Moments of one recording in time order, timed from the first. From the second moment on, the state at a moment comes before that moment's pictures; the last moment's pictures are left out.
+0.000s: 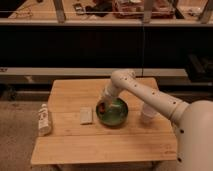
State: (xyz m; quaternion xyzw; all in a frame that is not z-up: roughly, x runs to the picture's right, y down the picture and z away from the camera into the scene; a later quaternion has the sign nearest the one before) arm -0.026 0.094 0.879 -0.08 -0.37 -0.59 0.71
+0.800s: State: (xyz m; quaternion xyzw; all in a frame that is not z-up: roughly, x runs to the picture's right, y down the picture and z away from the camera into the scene) arm -0.056 0.040 0.866 -0.10 -0.26 -0.70 0.66
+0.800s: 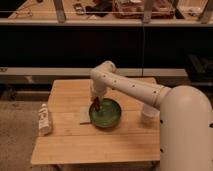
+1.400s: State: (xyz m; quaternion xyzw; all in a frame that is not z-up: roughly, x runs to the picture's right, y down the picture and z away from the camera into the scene) arm -0.076 0.074 0.828 -0.15 -0.36 -0.66 0.64
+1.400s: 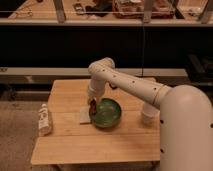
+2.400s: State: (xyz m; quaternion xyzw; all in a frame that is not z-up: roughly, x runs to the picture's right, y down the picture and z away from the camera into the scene) arm -0.106 0.092 0.827 -0.19 -0.43 -0.66 0.59
